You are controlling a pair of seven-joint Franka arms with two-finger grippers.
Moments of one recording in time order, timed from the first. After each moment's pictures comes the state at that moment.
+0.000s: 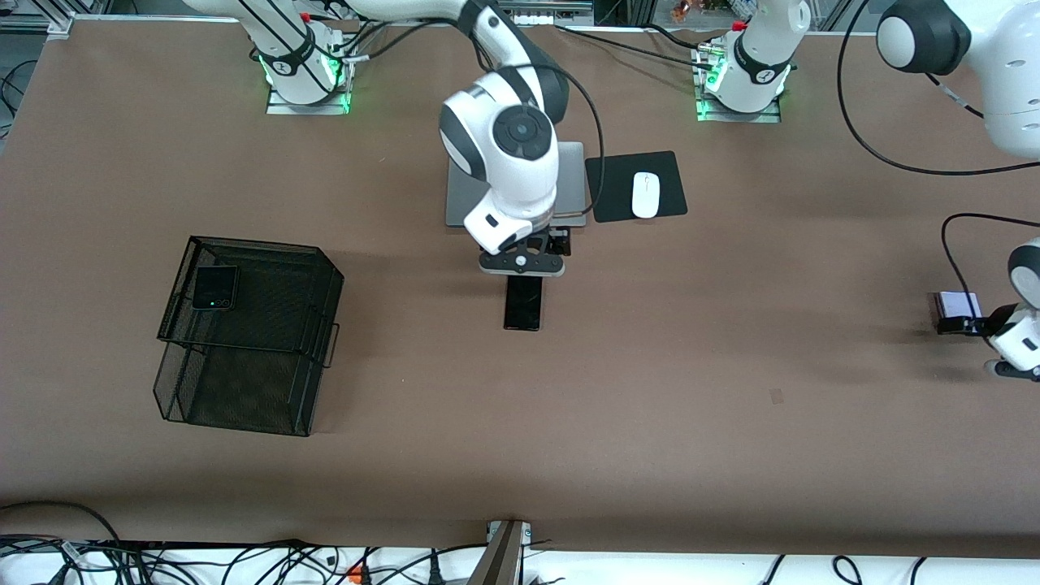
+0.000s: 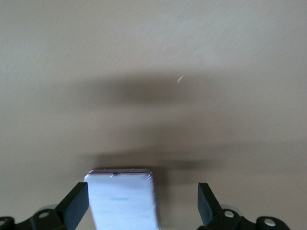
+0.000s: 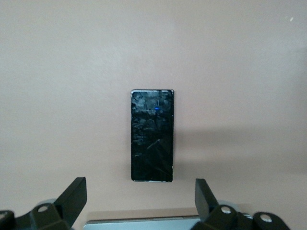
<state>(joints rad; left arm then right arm) 0.23 0.83 0.34 -1.43 -0.09 2.12 0.61 1.06 0.77 -0.38 -1.25 0.24 1.99 0.75</state>
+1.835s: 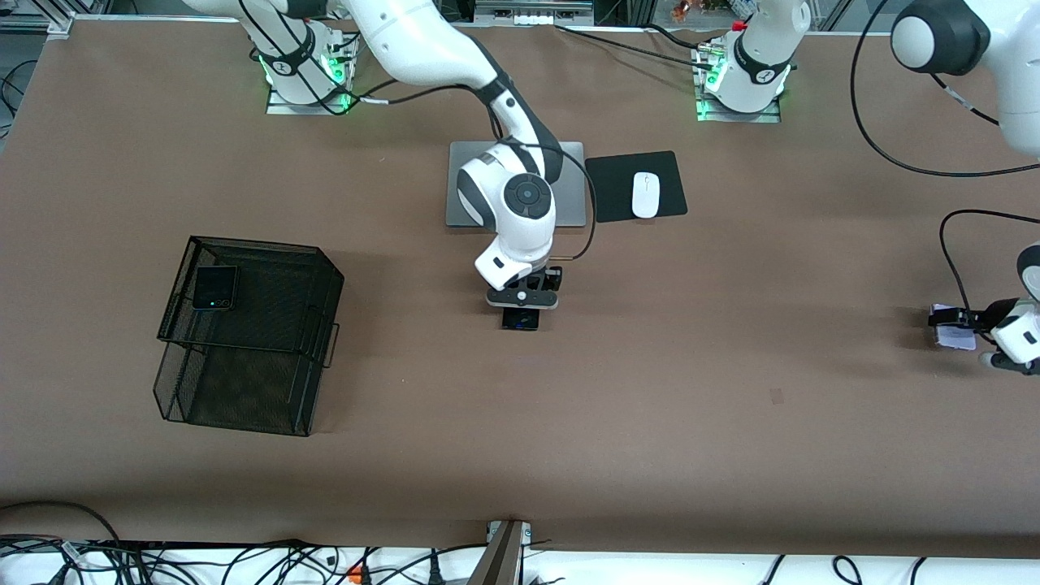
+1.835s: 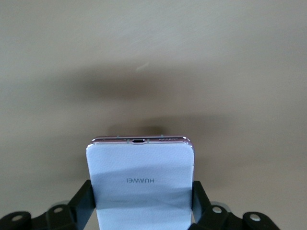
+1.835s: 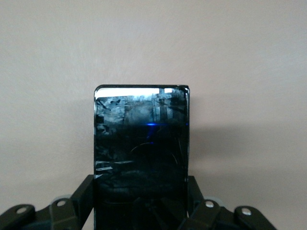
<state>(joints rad) 0.27 0.82 0.24 -1.34 -0.10 1.92 0.69 1.05 0.89 -0.38 -1.29 0.24 2.16 0.75</state>
